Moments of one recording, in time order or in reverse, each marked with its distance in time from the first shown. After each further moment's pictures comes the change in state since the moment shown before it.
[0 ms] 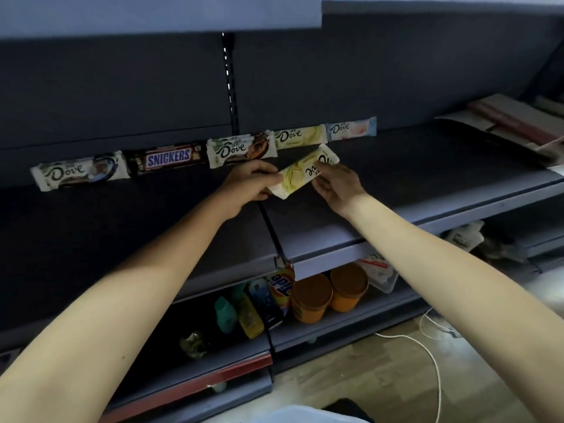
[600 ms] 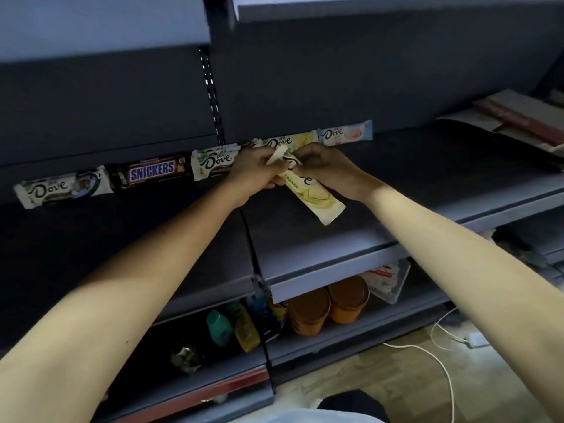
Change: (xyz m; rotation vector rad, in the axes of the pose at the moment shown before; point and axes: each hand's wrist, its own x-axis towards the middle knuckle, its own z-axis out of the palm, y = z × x) left_hand 0.037 0.030 0.034 0.142 0.054 0.109; right_hand 0.031 -0.043 -0.016 -0.870 -0.408 -0.333
